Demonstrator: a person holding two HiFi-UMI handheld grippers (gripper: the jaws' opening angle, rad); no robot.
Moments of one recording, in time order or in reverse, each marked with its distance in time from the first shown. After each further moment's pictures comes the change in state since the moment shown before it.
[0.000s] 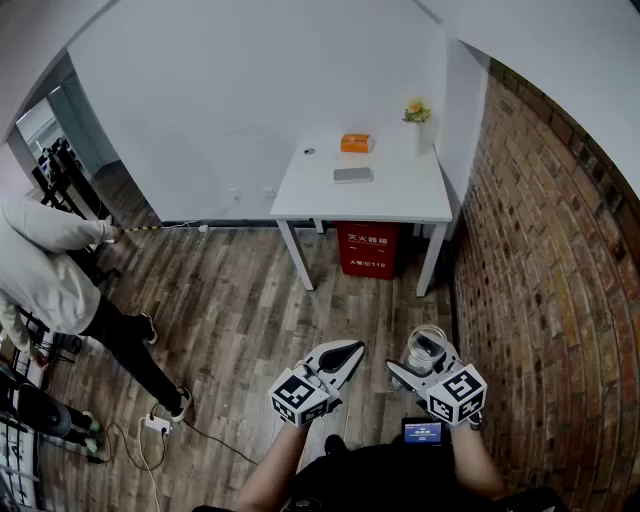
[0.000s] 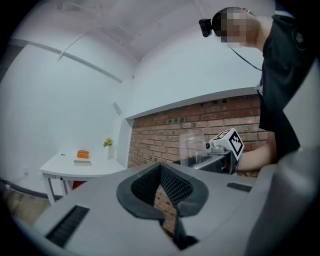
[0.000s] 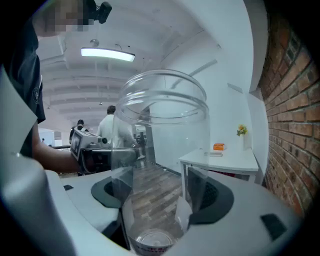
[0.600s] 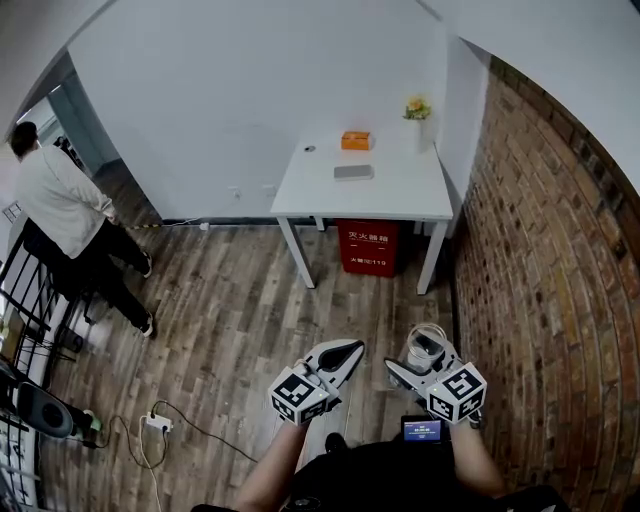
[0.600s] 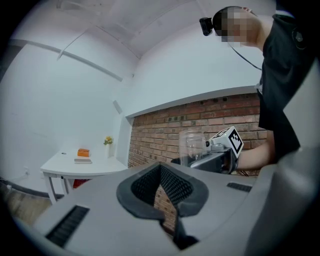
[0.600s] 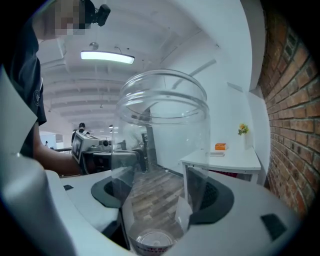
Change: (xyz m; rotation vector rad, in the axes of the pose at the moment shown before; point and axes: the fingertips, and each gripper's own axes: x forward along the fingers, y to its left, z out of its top) left arm 0.002 0.000 -0.005 0.003 0.023 0.000; right arm 0.001 0.000 0.002 0.016 -0.020 0.019
